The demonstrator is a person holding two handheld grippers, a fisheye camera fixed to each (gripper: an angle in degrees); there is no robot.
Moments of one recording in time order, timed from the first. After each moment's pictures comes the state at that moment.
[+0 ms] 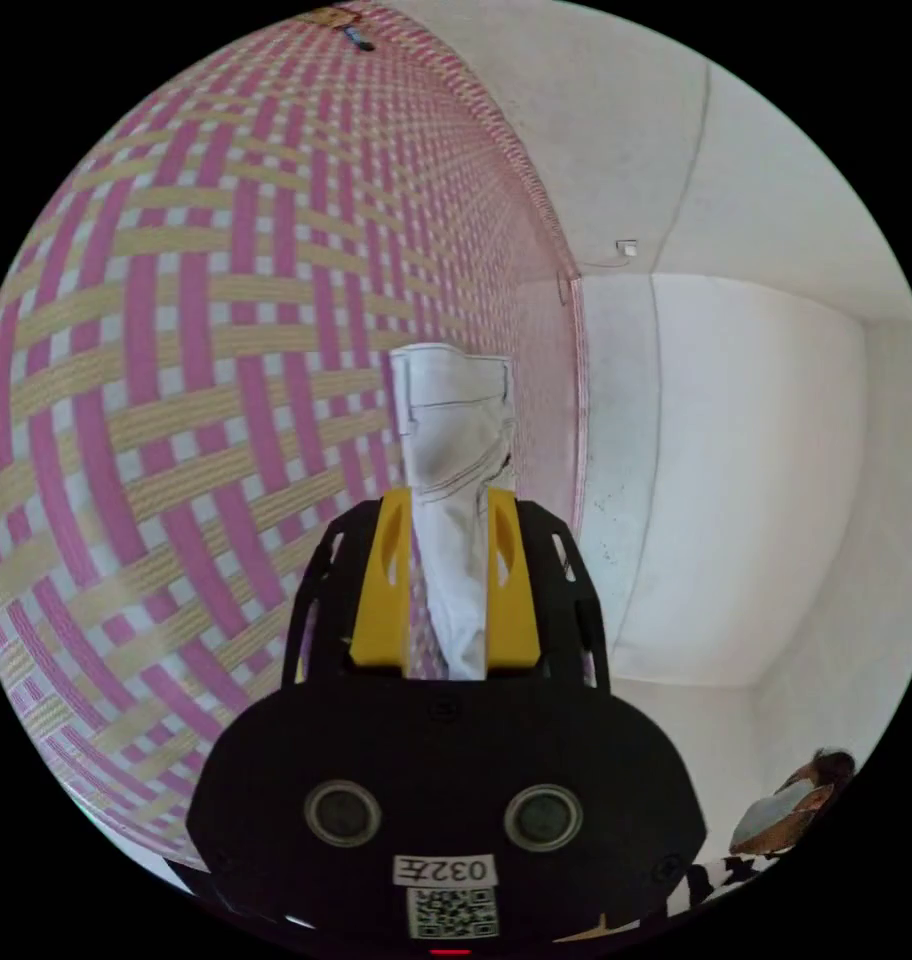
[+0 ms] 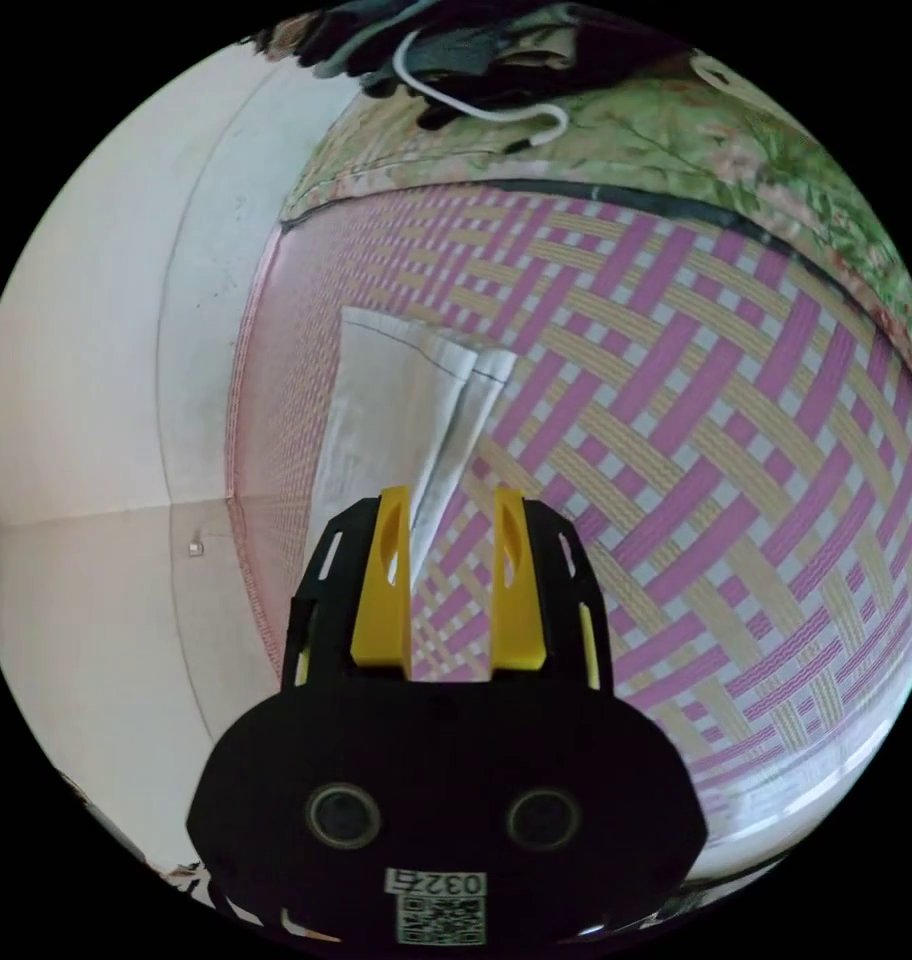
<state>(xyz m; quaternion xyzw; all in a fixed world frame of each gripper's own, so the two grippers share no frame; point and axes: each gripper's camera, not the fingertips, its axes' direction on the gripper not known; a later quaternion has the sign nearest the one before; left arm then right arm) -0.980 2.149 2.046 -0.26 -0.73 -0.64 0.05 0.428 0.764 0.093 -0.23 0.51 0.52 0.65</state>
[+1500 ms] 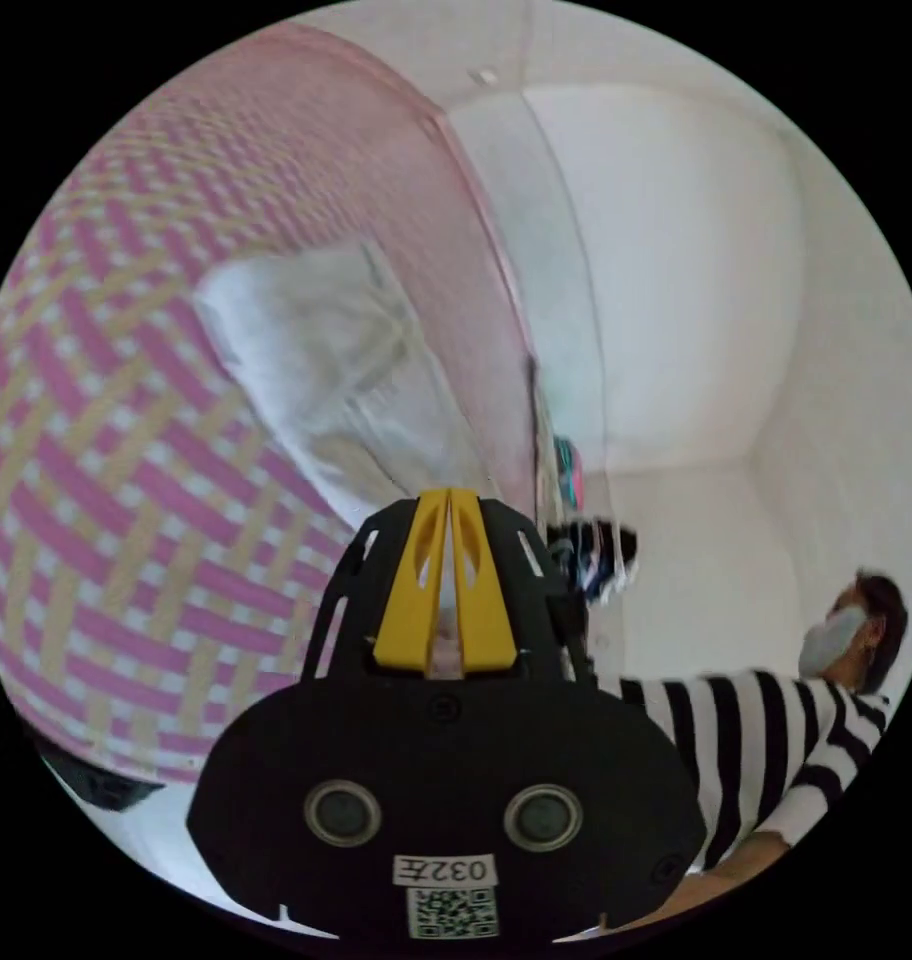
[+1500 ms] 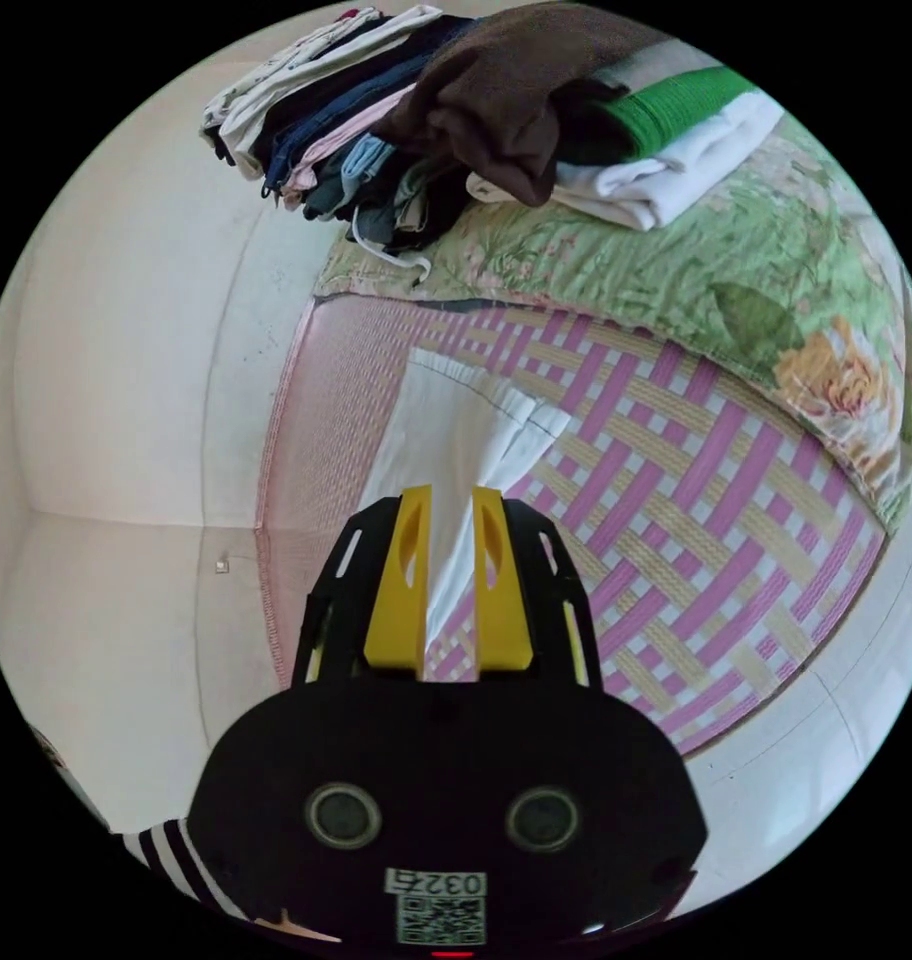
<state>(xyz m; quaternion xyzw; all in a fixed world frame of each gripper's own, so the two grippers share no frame) -0.894 2.082 2.031 -0.39 -0.47 -0.78 0.16 0.241 0.722 0.012 -0.15 0.52 0.48 0.69</state>
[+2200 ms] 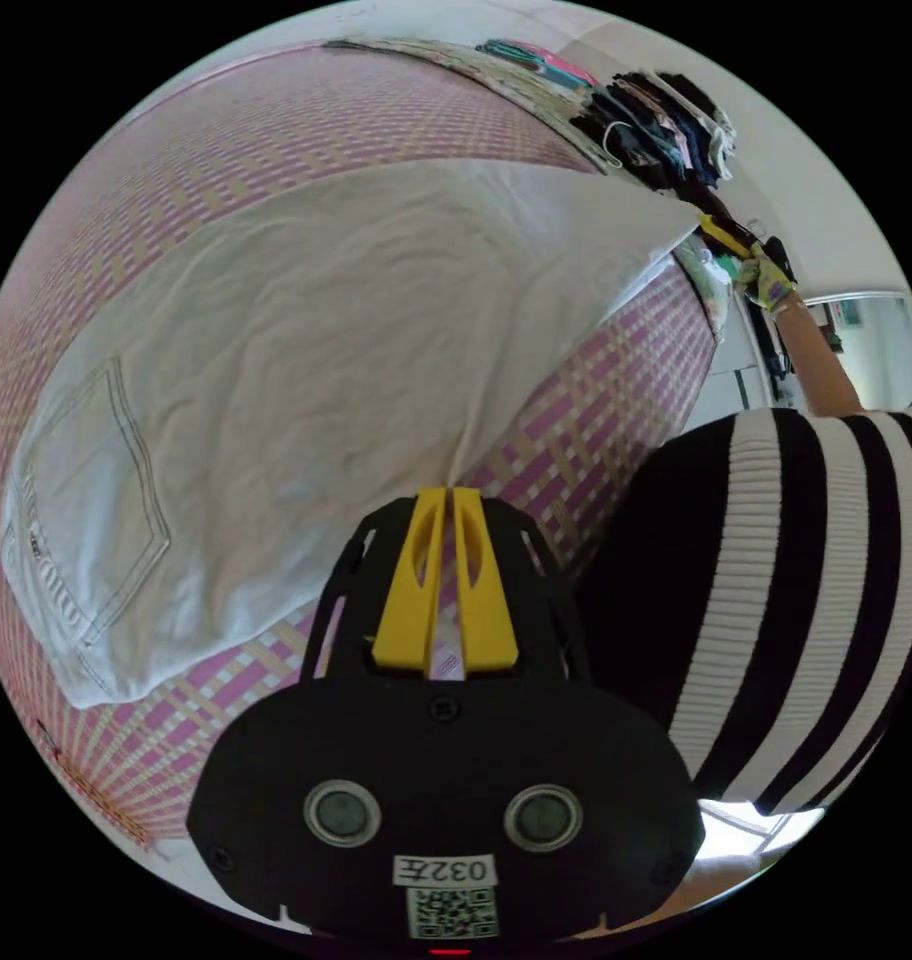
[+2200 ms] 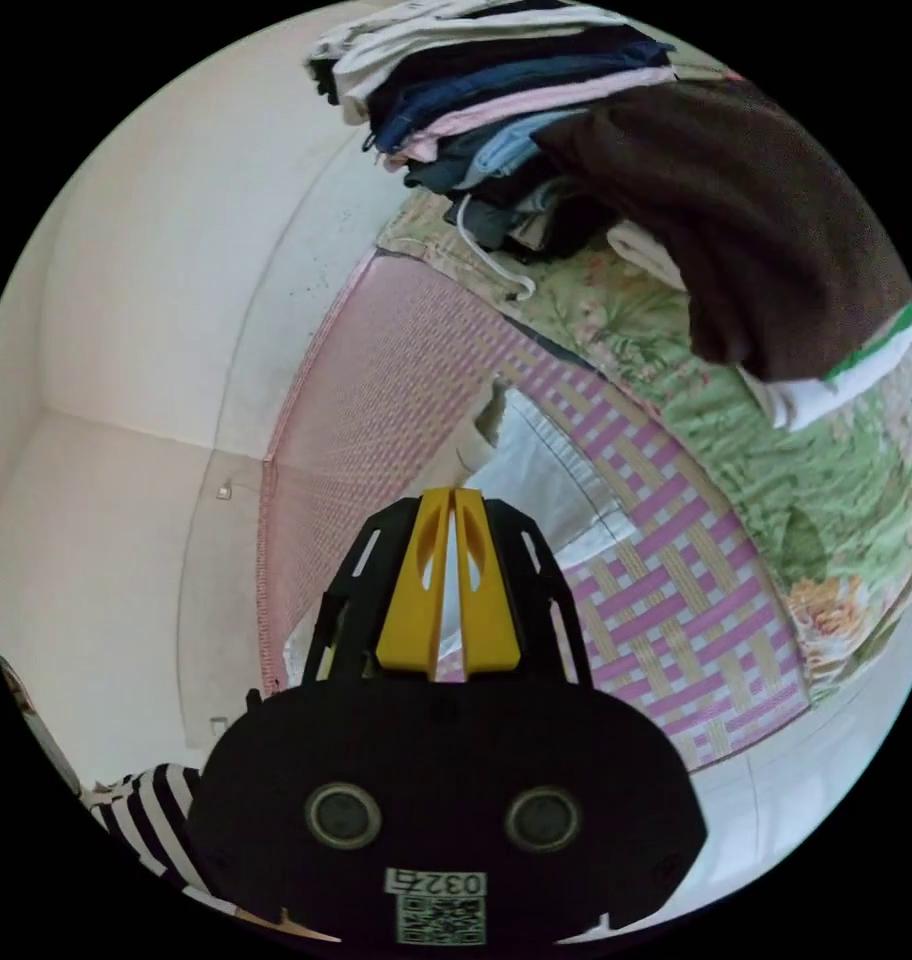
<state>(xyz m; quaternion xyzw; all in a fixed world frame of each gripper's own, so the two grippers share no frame) -0.771 2.204 2.162 -0.75 0.05 -0.65 0.11 0.254 0.631 0.051 -0.24 0.47 0.42 0.74</state>
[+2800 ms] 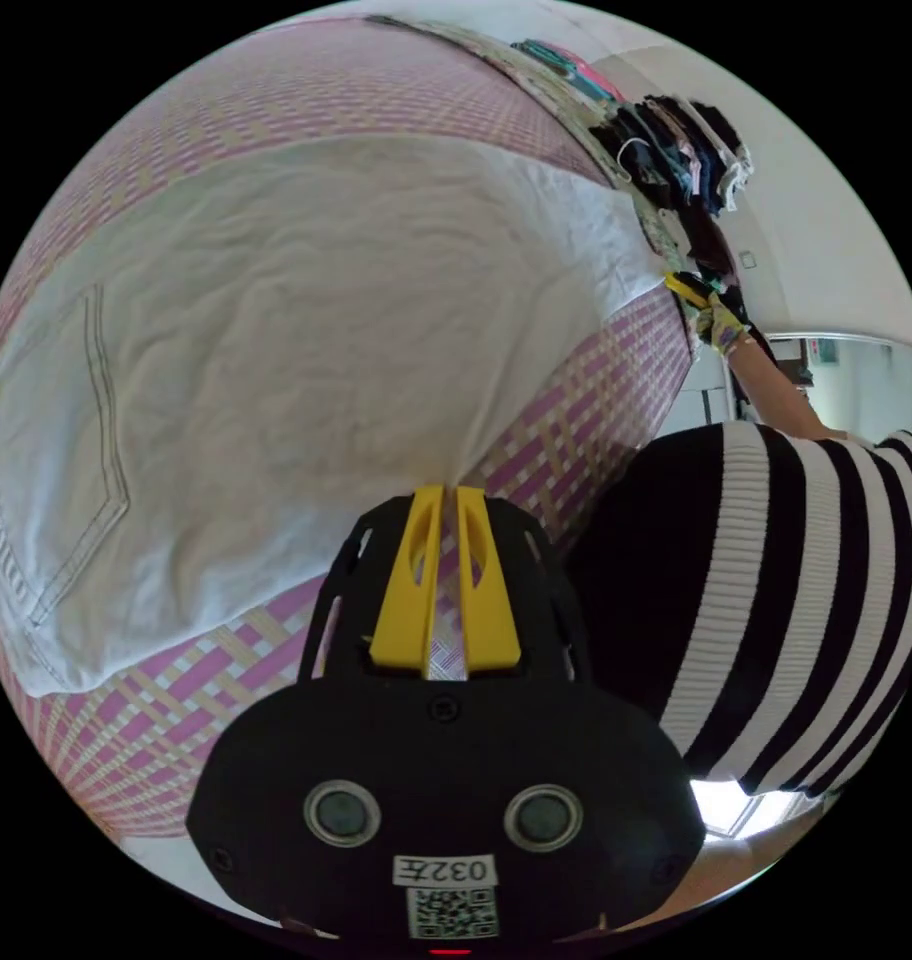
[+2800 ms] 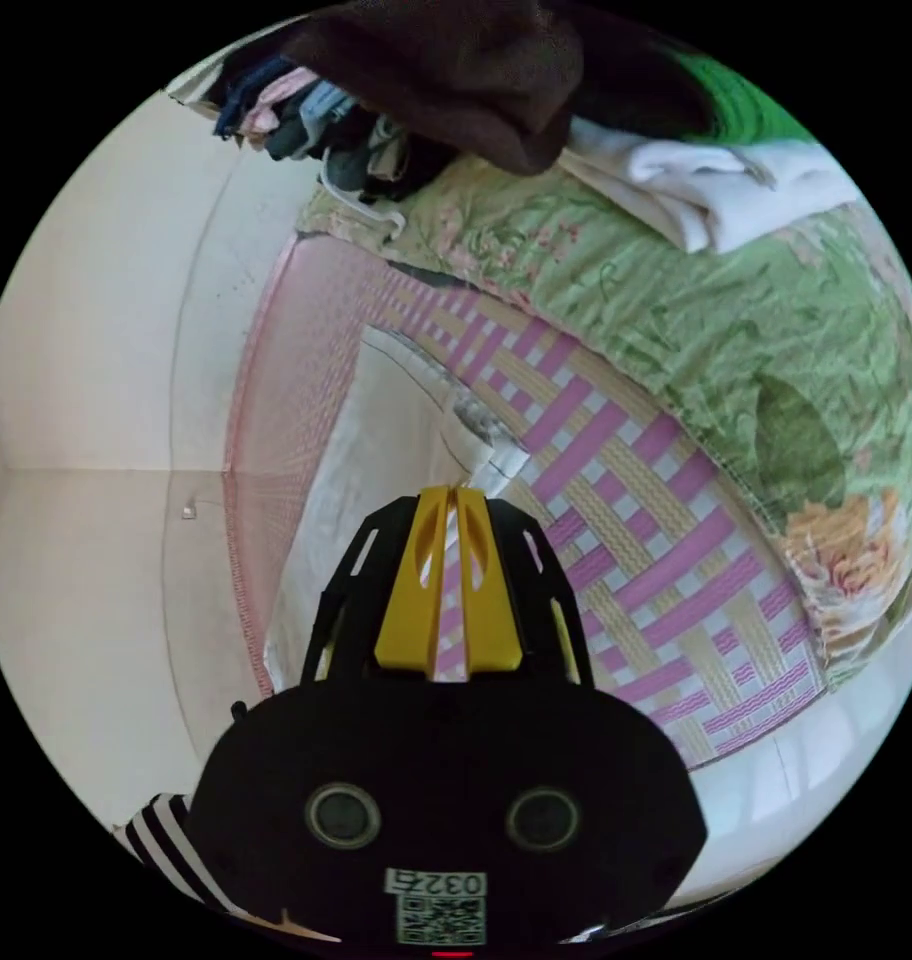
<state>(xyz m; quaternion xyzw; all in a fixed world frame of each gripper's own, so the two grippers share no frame) -0.777 2.201 2.121 -0.70 0.03 -0.71 0.08 0.269 0.653 -0.008 -0.25 0.50 0.48 0.67</state>
